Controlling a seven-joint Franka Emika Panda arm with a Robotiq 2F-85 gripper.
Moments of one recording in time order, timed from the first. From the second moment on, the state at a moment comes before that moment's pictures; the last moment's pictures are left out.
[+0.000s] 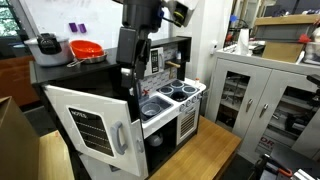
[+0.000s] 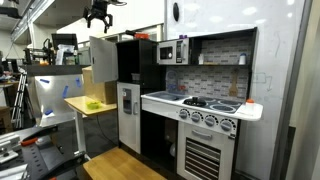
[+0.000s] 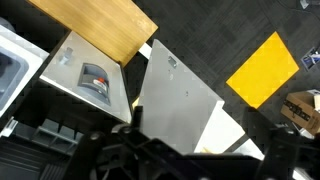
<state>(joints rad) 0.25 -0.07 0.20 -1.85 0.32 1.88 -0.37</state>
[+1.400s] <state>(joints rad) 0.29 0.16 0.24 -1.69 -0.06 1.90 -0.08</state>
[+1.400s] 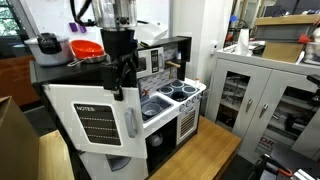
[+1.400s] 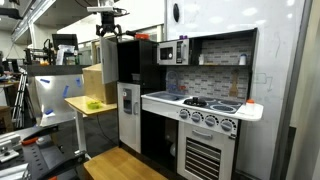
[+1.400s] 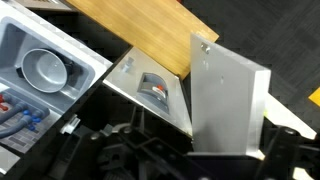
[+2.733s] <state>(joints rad) 0.28 0.17 0.15 -1.81 -0.53 2.39 0.53</state>
